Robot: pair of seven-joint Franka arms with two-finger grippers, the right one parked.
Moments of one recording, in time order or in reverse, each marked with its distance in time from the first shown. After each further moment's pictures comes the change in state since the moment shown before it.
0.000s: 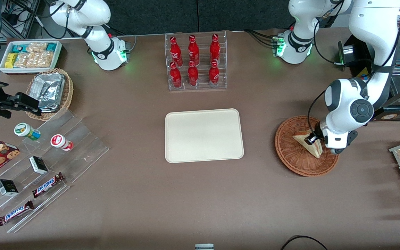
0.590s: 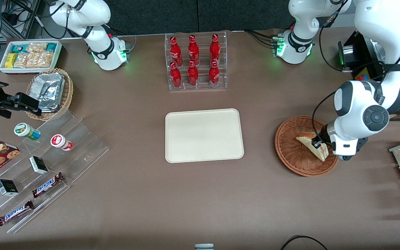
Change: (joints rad) arm -0.006 0.011 -0.046 0.238 0.000 -0.285 -0.001
